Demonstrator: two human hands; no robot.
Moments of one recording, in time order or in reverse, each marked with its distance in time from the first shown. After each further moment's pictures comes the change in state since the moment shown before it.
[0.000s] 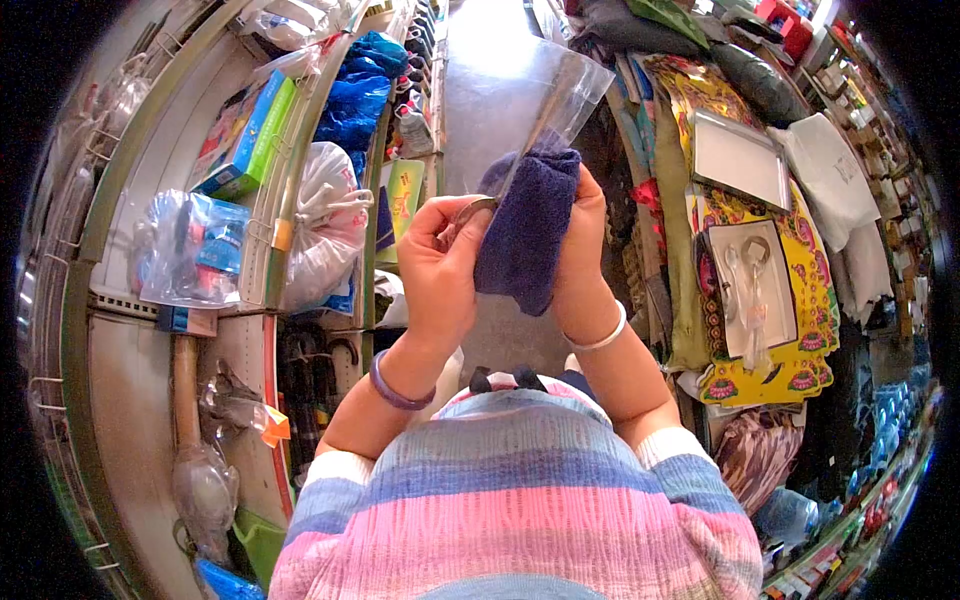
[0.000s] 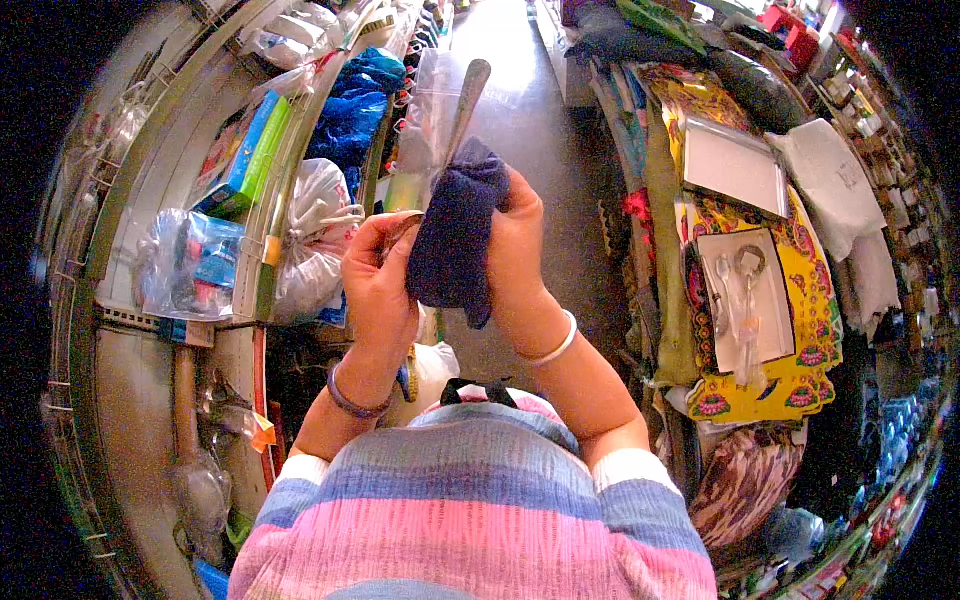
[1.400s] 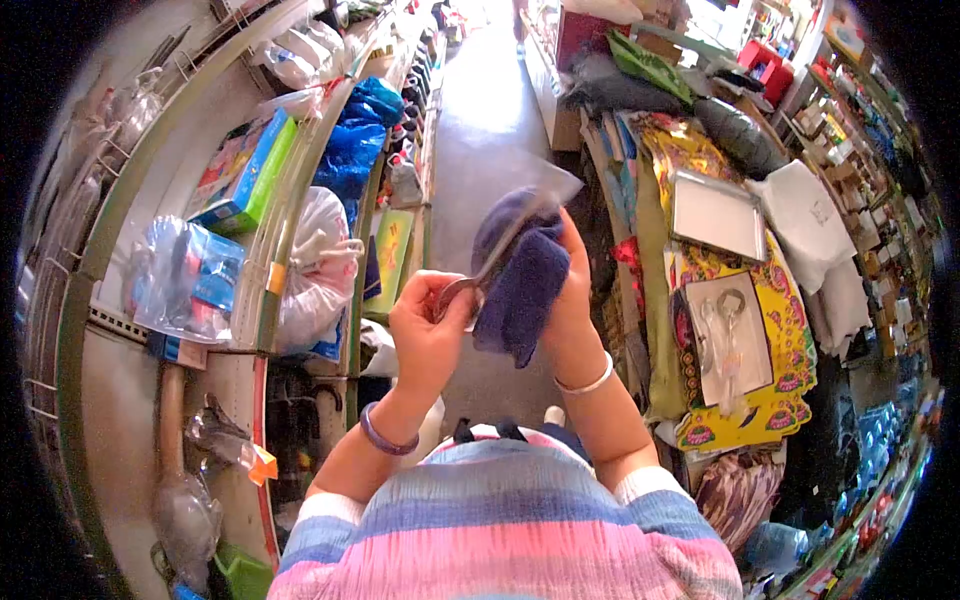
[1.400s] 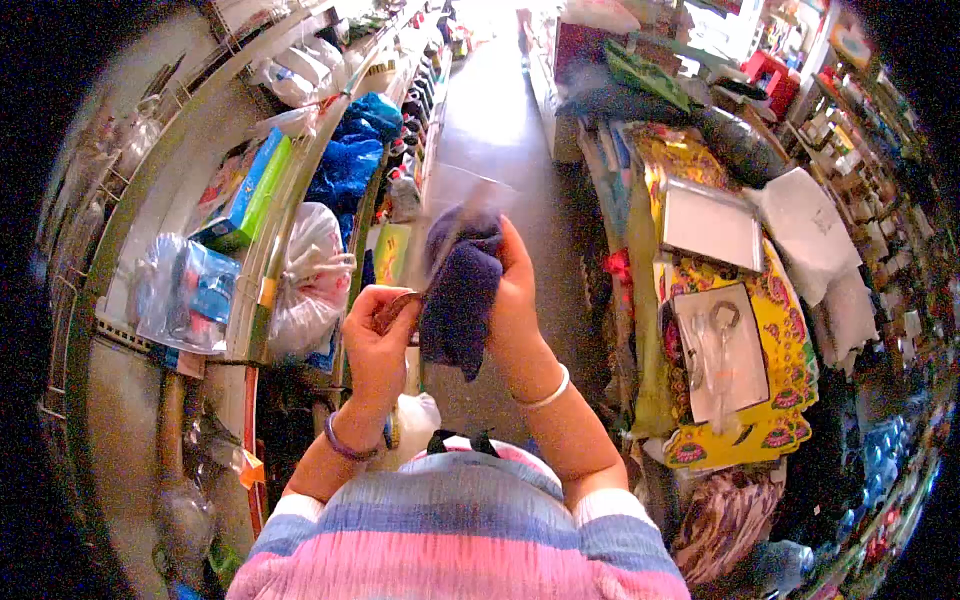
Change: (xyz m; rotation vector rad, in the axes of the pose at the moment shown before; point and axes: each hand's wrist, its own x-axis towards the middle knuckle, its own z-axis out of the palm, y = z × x) left_hand 0.003 -0.002 -0.018 0.334 0.014 0.031; right_hand 0.013 -0.012 0.002 0.139 -0.096 0.098
